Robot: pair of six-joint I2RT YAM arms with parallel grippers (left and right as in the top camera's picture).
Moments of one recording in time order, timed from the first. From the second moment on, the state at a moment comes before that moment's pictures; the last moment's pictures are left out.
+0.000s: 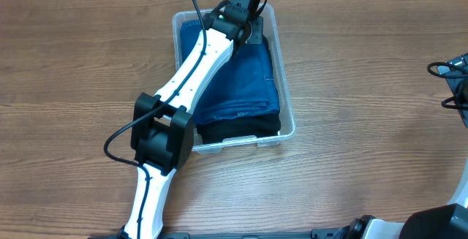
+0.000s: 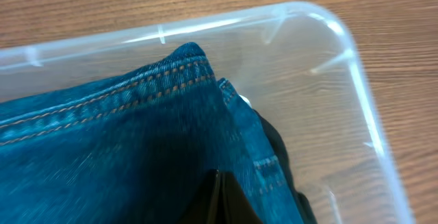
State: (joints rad) left arm -0.47 2.30 2.14 -0.76 -0.09 -0.36; right arm -0.52 1.50 1.46 -1.00 0.16 0.67
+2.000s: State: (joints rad) left arm -0.34 1.67 2.15 -1.45 0.15 -0.21; right arm -0.52 1.50 1.46 -1.00 0.16 0.67
